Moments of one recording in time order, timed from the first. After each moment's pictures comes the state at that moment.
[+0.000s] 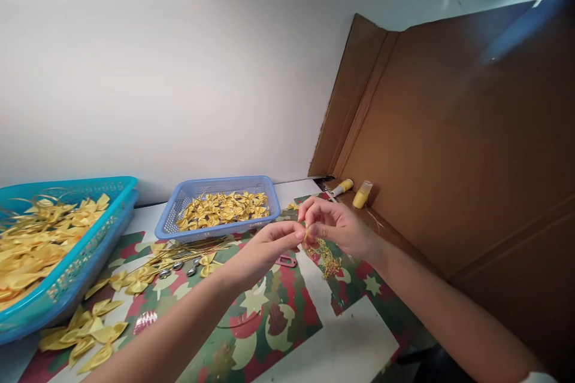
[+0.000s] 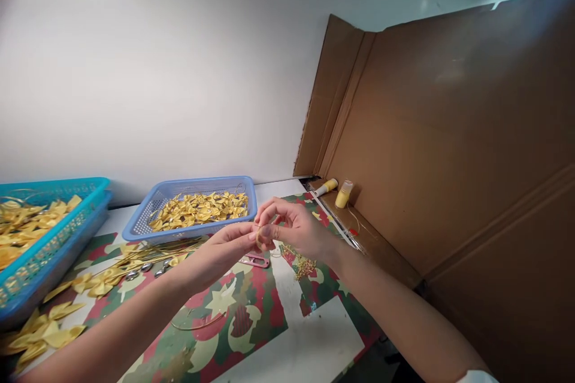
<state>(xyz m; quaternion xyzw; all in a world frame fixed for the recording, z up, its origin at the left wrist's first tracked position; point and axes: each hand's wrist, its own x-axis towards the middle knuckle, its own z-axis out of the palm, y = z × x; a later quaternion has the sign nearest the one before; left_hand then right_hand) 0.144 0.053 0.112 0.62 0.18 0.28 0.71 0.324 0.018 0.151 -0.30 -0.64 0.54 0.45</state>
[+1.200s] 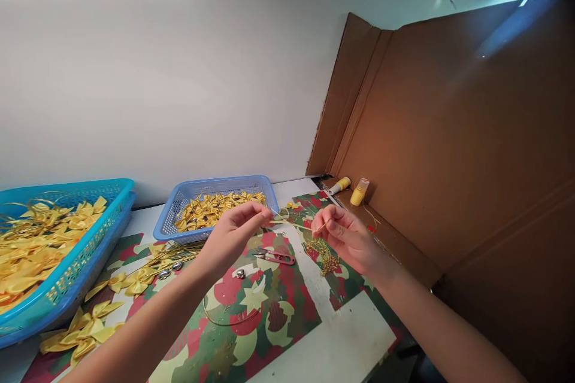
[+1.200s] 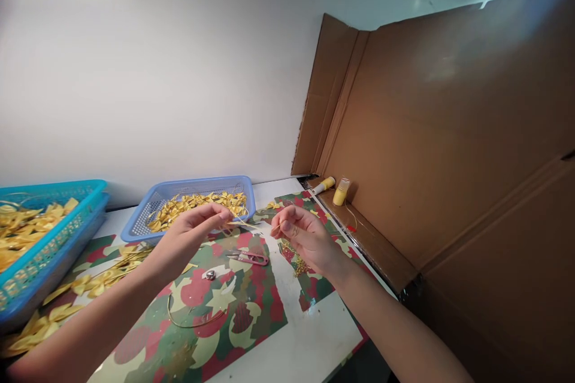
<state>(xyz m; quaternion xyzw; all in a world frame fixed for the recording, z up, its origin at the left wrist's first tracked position) 0.113 0.060 0.136 0.66 0.37 0.41 0.51 0.332 -0.003 0.127 -0.30 -0.51 0.58 0.56</state>
